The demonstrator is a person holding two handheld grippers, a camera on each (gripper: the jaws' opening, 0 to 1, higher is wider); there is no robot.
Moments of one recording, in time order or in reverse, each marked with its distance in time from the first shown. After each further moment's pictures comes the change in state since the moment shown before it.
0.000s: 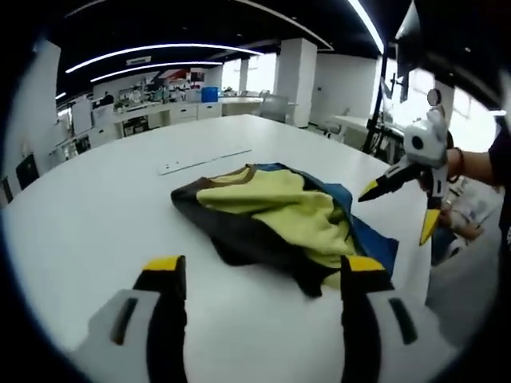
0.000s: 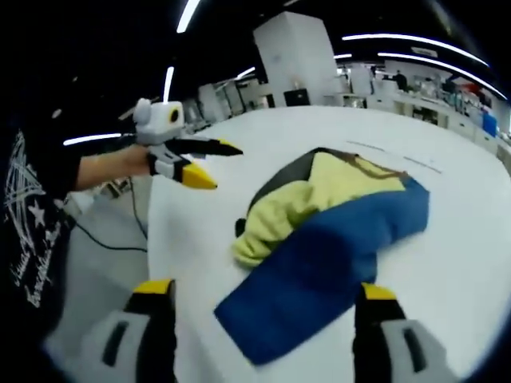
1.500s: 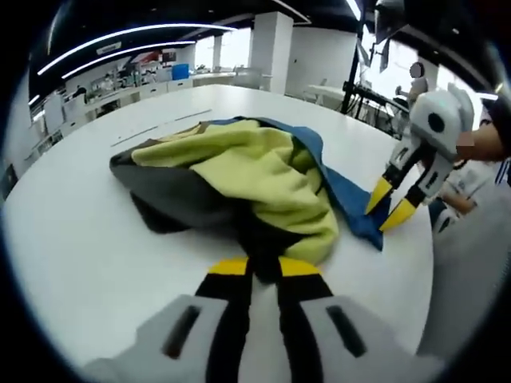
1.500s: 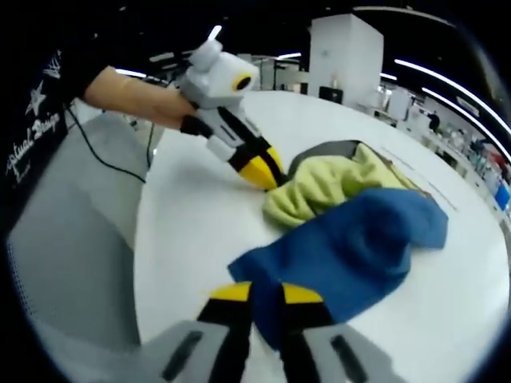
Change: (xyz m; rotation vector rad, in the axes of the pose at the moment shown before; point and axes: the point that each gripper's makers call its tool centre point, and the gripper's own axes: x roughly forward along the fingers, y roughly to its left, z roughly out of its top) left arm 0.047 -0.042 -0.061 0.048 0.140 -0.097; right arm 0.027 0.015 -0.047 -0.322 0.102 -0.052
